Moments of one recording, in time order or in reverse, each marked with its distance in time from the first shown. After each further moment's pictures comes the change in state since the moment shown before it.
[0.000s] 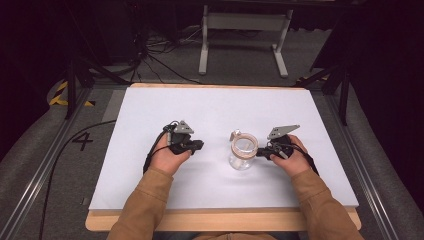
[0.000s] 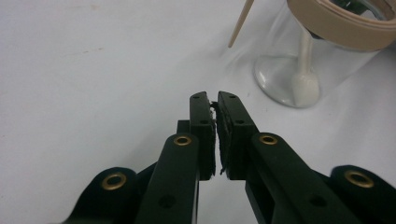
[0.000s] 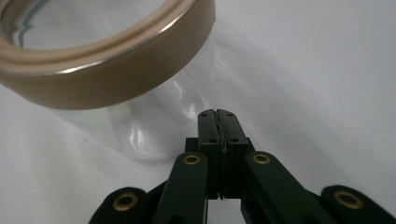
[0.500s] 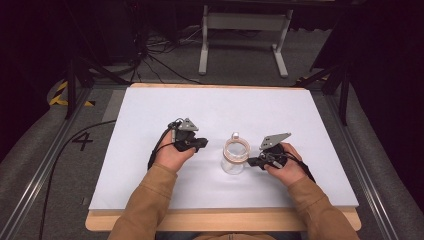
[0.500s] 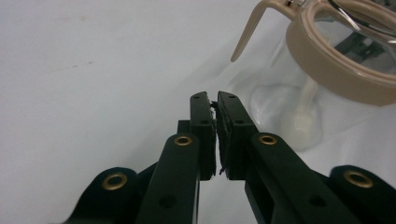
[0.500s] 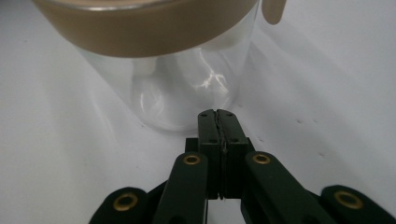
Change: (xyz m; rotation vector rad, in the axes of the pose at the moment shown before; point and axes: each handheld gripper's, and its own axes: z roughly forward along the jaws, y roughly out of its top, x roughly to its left) left arm -0.001 0.009 0.009 -0.011 -0.018 0.007; right arm 0.033 0.001 0.007 0.043 0.044 -0.073
